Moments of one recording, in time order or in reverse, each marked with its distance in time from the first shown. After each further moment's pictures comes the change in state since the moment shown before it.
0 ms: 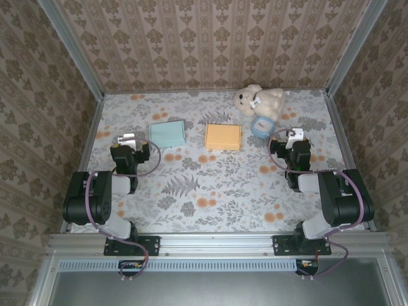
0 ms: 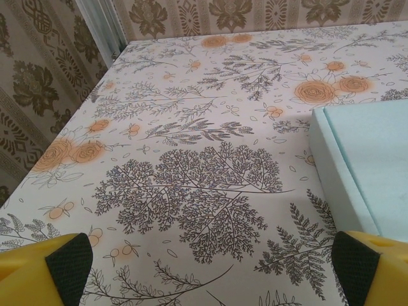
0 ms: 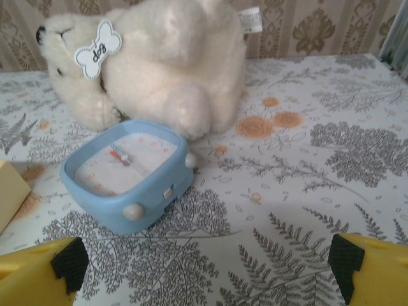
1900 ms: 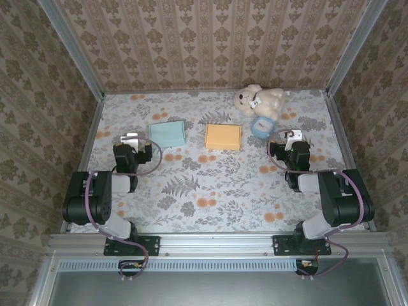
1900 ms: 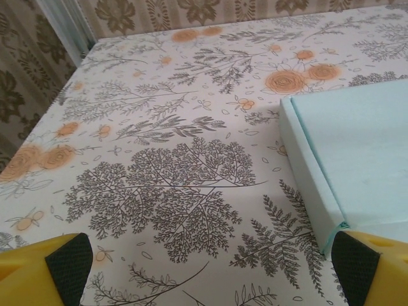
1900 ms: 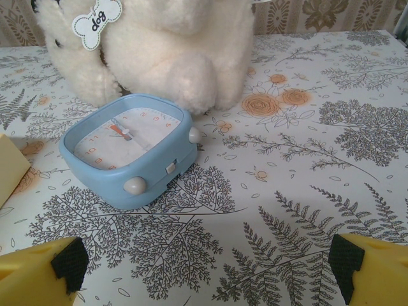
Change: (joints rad) left arm 0.007 0.000 0.023 -0.056 0.095 0.033; right arm 0.000 0.000 0.000 -0.046 -0.016 -0.003
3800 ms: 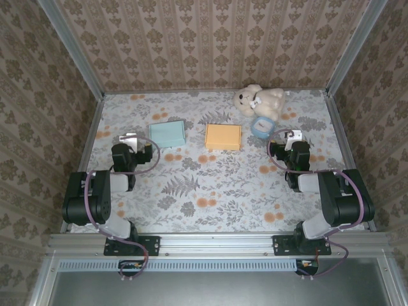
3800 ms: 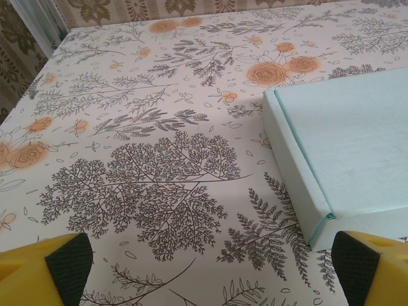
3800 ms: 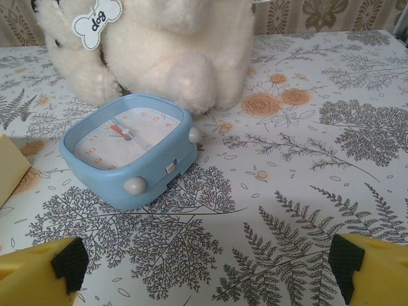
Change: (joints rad) left arm 0.038 0.000 0.011 -0.038 0.101 0.000; right arm 0.000 0.000 0.000 0.000 0.000 0.000
